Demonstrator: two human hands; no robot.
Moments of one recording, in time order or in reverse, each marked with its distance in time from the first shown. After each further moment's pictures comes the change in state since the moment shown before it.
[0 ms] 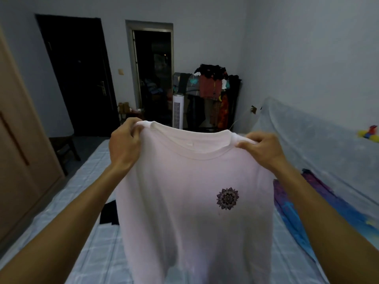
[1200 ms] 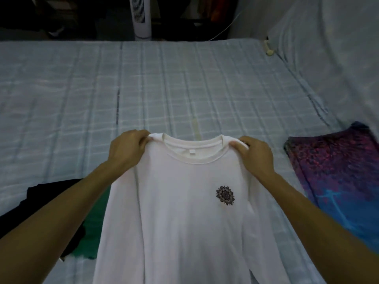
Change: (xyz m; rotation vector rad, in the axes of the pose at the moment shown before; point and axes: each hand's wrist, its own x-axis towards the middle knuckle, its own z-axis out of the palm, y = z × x) left_hand 0.048 -0.390 0.550 0.338 -0.867 0.003; right_hand 0.168 0.490 0.347 -0.387 -0.320 0.544
